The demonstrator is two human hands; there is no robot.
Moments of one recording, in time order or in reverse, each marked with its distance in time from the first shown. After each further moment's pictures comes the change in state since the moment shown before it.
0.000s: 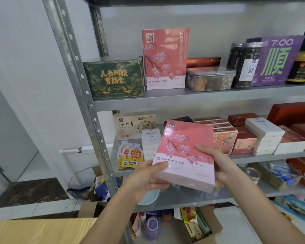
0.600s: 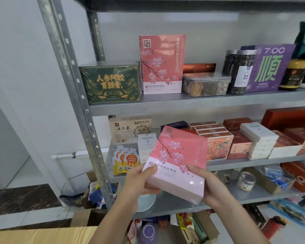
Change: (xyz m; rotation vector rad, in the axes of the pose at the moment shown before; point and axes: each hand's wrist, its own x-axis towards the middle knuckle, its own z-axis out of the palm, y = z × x) left_hand -0.005 -0.003 0.001 0.067 0.239 0.133; right_hand -0.019 0.041 0.008 0.062 -0.078 -0.017
